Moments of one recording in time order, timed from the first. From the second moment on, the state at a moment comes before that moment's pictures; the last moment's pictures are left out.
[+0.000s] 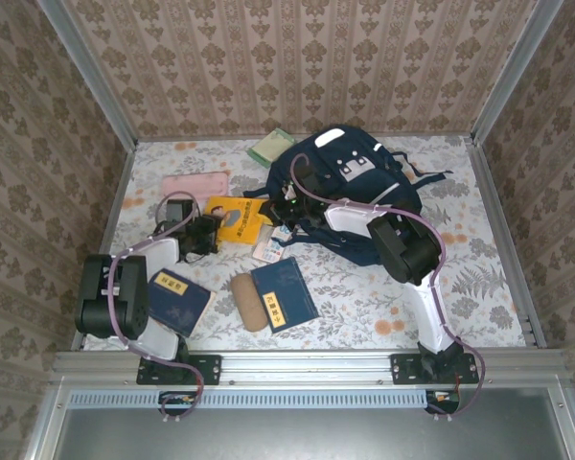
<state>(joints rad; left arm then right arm) -0.13 1.54 0.69 0.00 0.33 -1.41 0.59 2.19 1.48 0.12 -0.58 1.32</state>
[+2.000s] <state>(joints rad) -0.37 1.09 0.79 -0.07 0.08 -1.38 0.68 1.83 1.05 0.67 -0.34 1.68</state>
